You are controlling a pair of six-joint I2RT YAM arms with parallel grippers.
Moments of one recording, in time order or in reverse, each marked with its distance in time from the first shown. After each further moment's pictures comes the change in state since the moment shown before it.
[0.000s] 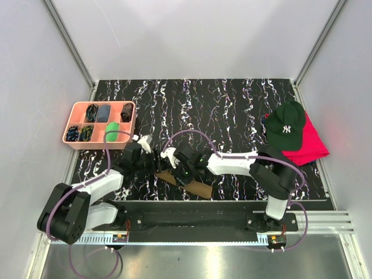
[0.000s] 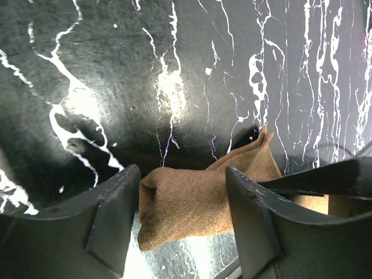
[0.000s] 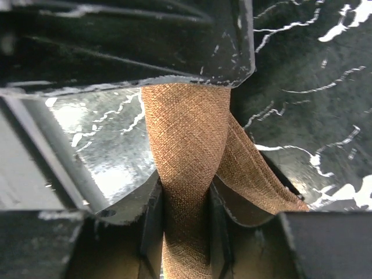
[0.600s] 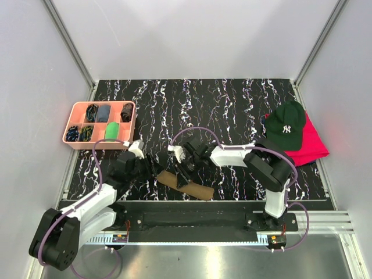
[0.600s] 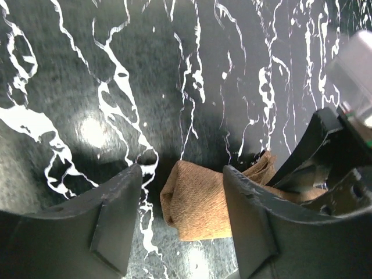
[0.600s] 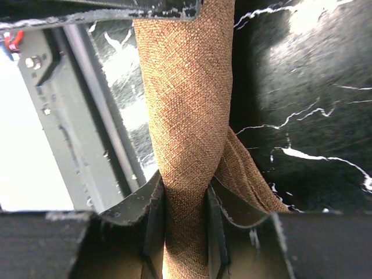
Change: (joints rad) left arm 0.003 -0.273 -0.131 -0.024 -0.132 -0.035; right arm -0.153 0.071 -0.016 0.053 -0.448 0.053
